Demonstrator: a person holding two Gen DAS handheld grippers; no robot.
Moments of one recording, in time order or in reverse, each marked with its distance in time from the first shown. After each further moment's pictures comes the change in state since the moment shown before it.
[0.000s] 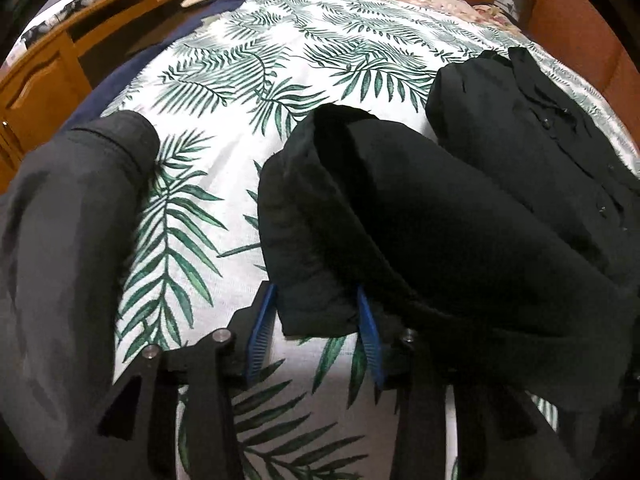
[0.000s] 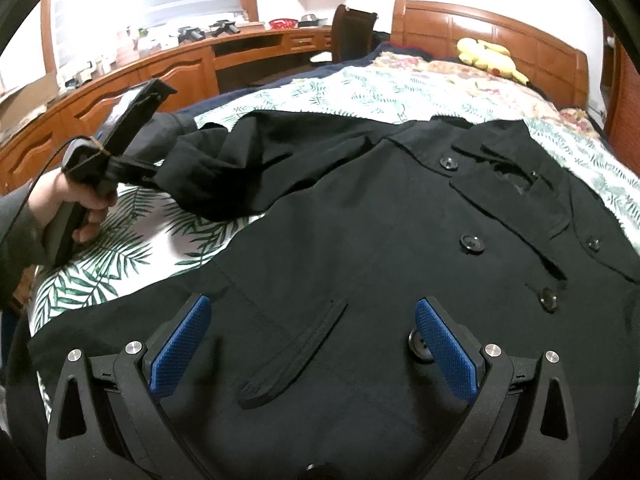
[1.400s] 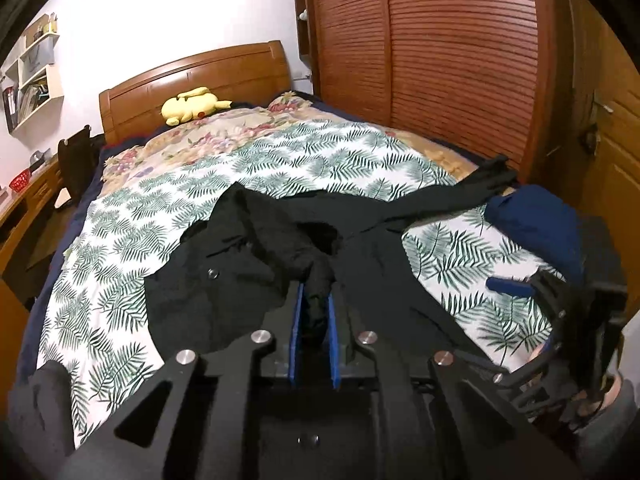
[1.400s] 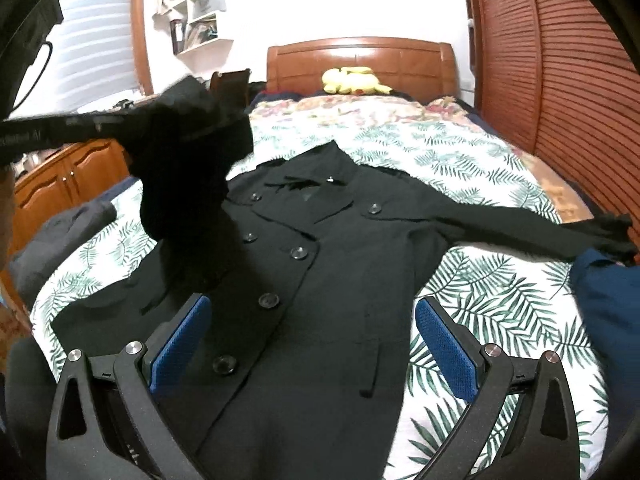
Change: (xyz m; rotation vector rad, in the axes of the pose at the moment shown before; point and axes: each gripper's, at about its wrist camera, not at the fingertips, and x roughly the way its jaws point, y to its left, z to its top) left arm -0.252 -0.329 -0.032 0.494 -0.403 -0.286; right arm -0.213 -0.116 -0.072 0.263 -0.164 -0.286
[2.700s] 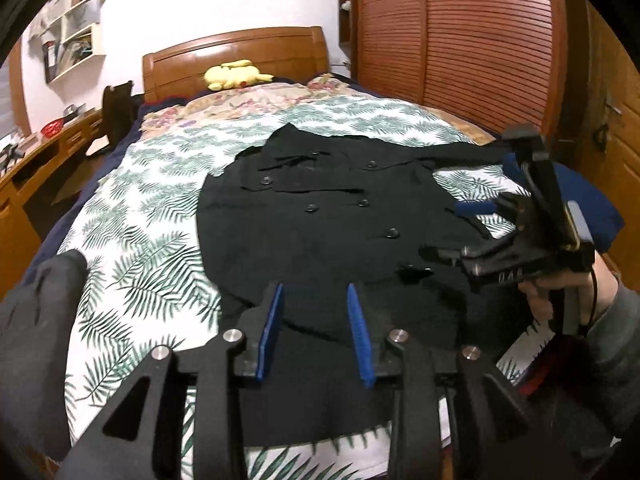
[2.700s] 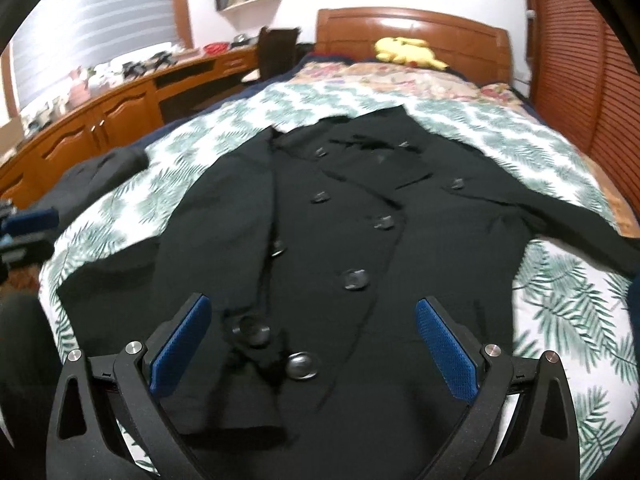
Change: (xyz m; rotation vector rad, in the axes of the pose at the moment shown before) left arm -0.064 0.051 -0.159 -0.122 0.012 0.071; right arm 0.063 0.076 -0.015 -0.119 0.144 0.122
